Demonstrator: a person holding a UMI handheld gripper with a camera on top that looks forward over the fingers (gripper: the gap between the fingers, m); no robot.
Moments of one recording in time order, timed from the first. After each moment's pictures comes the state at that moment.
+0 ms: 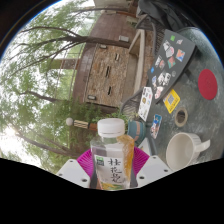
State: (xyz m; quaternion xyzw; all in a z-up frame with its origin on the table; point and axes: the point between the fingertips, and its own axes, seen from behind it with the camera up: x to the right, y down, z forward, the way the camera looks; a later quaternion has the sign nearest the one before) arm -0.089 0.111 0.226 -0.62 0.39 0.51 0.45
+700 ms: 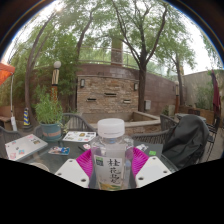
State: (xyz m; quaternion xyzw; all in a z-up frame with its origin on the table) arm 0.217 0.161 0.088 -0.75 0.04 -0.06 0.66
